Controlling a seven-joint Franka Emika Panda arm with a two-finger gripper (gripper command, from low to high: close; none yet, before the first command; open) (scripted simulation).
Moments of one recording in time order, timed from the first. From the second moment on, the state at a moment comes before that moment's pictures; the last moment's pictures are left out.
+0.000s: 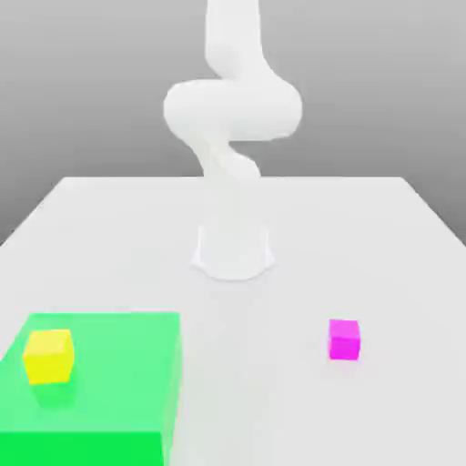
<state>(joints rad) 0.06 -0.73 0.00 -2.36 0.00 2.36 0.72</state>
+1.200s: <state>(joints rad) 0.57 0.20 0.01 -2.89 -0.04 3.09 -0.05</state>
